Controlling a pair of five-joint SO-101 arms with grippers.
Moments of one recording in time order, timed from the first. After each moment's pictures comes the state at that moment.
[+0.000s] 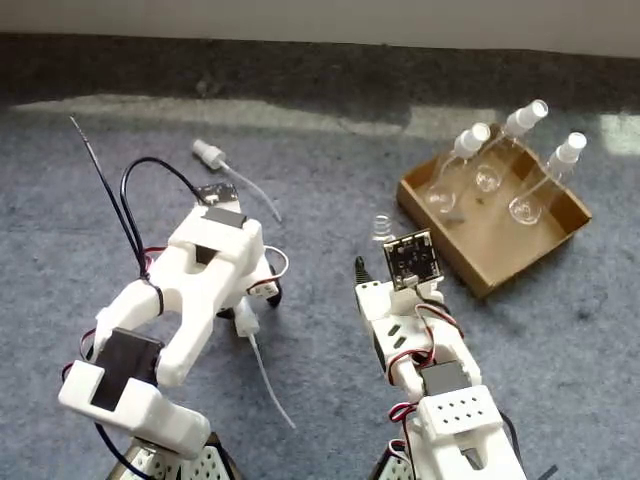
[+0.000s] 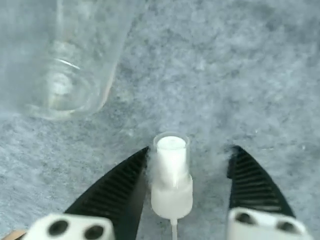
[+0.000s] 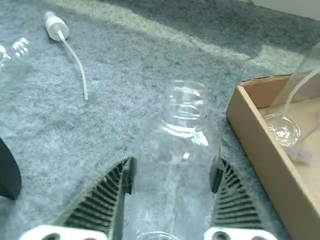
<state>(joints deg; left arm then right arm) 9.8 2.5 33.8 65.8 39.9 -18.7 -66.5 90.7 10.5 6.9</state>
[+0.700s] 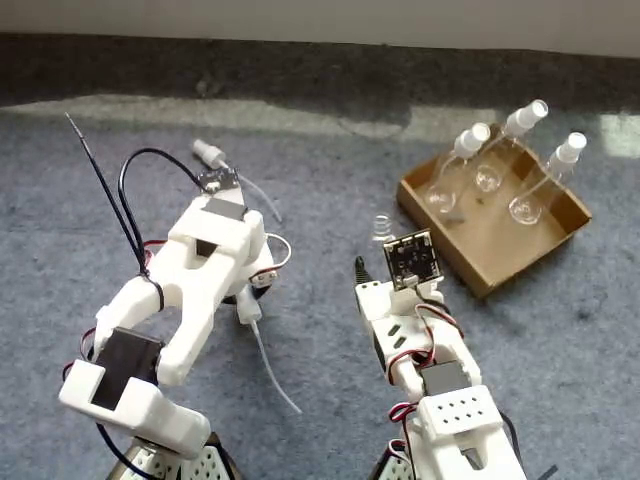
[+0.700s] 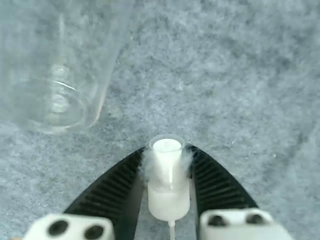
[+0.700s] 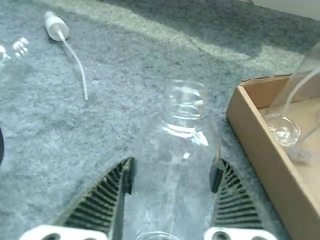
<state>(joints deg) 9.8 2.6 29.3 66.7 40.0 -18.7 -66.5 90.7 10.5 6.9</state>
